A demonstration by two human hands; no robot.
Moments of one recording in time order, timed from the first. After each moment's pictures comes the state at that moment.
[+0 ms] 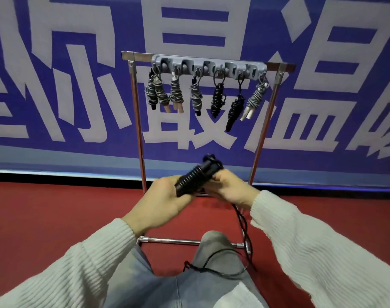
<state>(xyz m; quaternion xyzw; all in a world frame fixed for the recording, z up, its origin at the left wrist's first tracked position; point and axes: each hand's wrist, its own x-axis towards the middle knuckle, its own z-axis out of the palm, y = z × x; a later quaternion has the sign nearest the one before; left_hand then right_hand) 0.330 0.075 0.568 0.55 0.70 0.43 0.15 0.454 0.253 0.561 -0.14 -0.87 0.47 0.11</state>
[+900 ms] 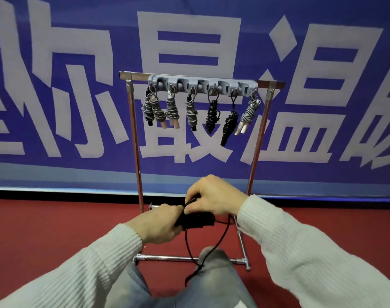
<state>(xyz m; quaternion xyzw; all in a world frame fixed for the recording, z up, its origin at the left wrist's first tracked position) 0.301 0.101 0.543 0.64 0.76 0.08 0.10 0.441 0.236 0.602 -0.13 -0.98 0.16 0.08</state>
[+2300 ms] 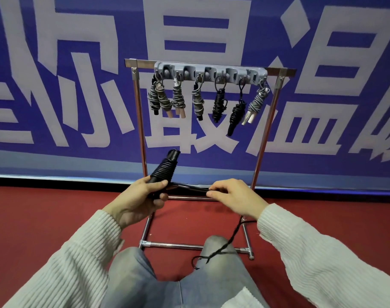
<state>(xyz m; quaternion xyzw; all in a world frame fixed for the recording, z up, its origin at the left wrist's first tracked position) 0.262 0.080 0.548 0.20 0.48 0.69 0.51 0.476 0.256 0.555 -0.24 -0.92 0.29 0.13</state>
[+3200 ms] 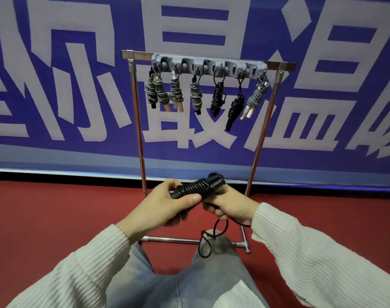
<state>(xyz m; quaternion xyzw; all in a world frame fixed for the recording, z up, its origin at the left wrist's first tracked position) 0.337 0.063 0.565 0.42 0.66 0.51 0.35 0.474 0.230 0.544 -0.19 -0.78 0.60 0.06</state>
